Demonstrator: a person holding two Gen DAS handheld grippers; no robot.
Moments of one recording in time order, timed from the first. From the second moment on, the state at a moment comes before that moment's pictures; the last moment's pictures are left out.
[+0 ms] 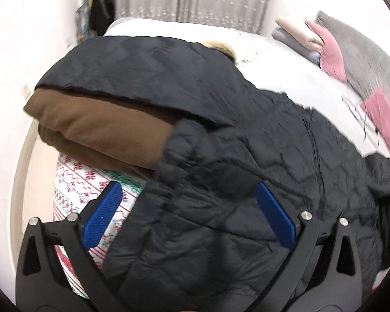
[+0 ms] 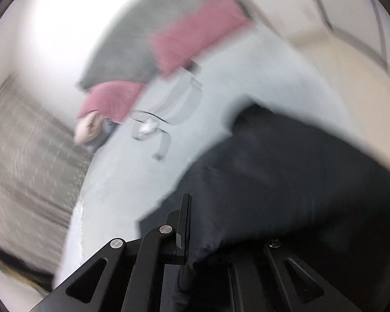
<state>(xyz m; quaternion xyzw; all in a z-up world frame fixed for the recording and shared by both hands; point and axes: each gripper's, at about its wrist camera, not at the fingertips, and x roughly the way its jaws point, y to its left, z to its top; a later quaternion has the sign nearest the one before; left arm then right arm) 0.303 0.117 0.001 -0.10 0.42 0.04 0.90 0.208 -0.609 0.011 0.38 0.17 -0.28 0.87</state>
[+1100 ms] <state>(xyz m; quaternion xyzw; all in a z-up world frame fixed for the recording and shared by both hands) 0.309 0.185 -0.003 -0.27 0.44 0.03 0.85 0.409 -0.113 -0.150 -0.29 0.39 -0.03 0.88</state>
